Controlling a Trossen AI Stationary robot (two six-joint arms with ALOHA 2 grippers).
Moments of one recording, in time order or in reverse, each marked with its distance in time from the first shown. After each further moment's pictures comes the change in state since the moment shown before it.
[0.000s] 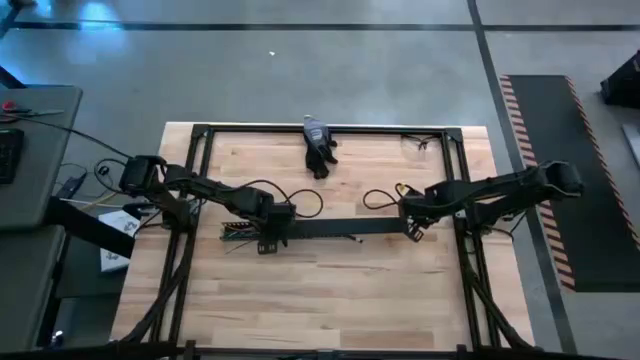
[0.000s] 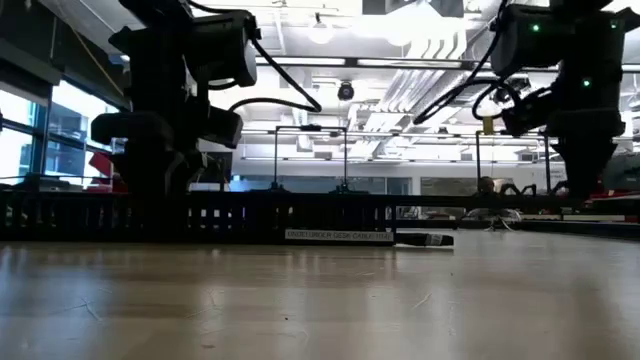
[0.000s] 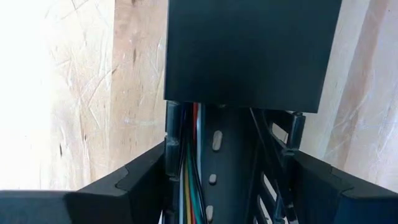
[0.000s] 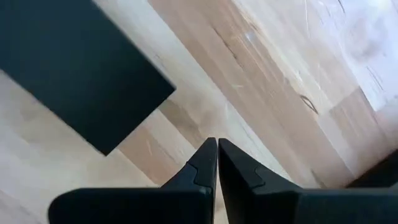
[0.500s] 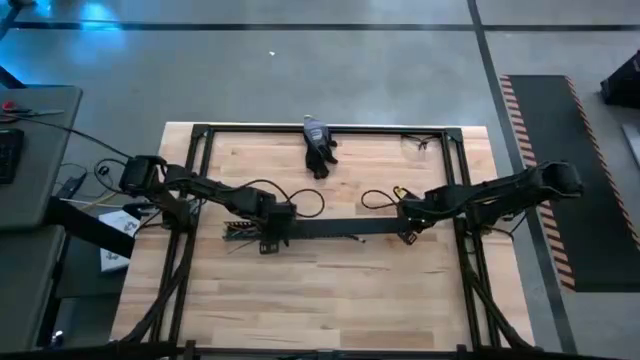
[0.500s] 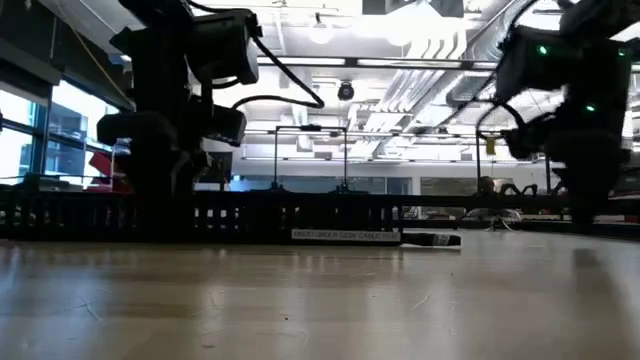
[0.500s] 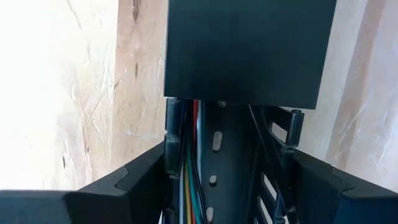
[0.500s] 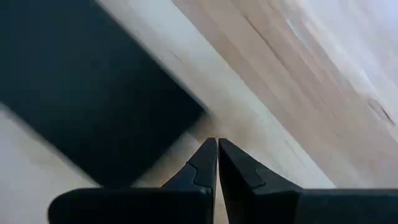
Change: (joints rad) left arm 0.000 0.000 -0.001 0.035 -0.008 0.008; right arm -0.001 0.001 -0.093 0.260 -0.059 0.052
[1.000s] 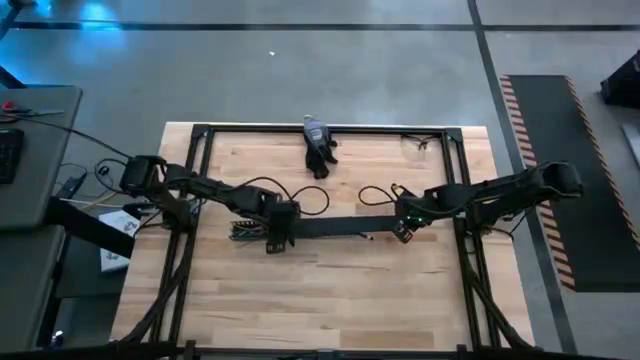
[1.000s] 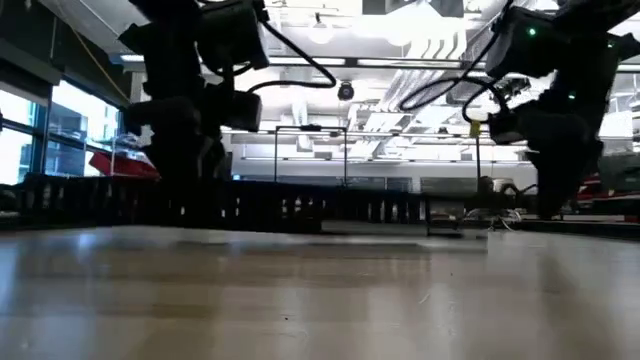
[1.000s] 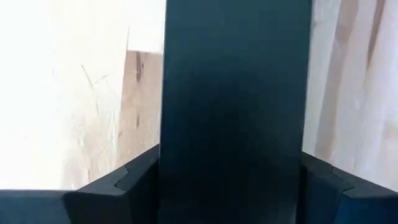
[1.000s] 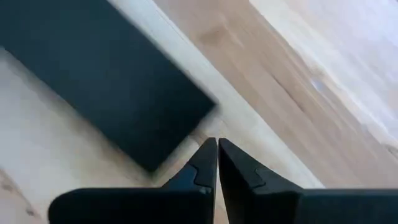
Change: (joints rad) left arm 0.001 0.001 0.050 0.021 -0.007 0.005; right arm 0.000 0.000 0.018 0.006 0.033 0.007
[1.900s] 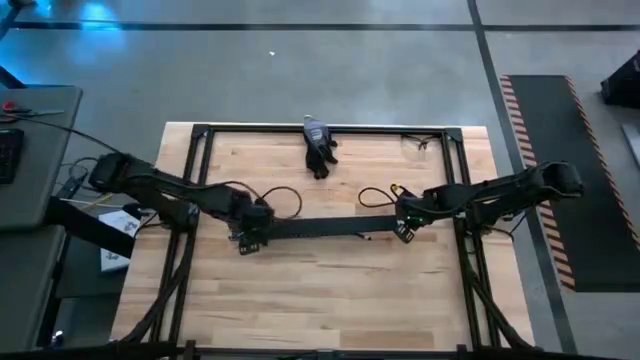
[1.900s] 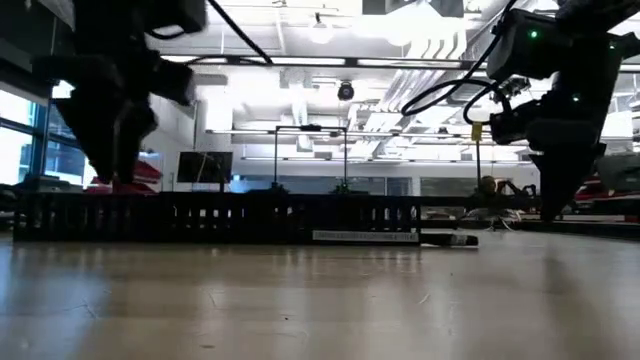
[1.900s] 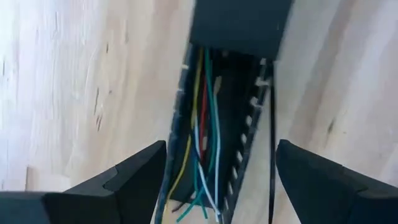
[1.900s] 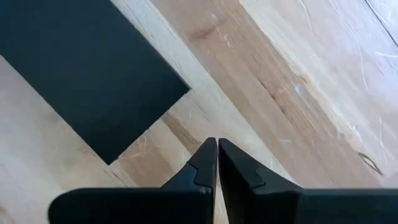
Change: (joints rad) left arm -0.124 -0.298 -0.117 -0.267 -0.089 -0.239; right arm 0.001 0.000 0.000 0.011 0.035 -0.086
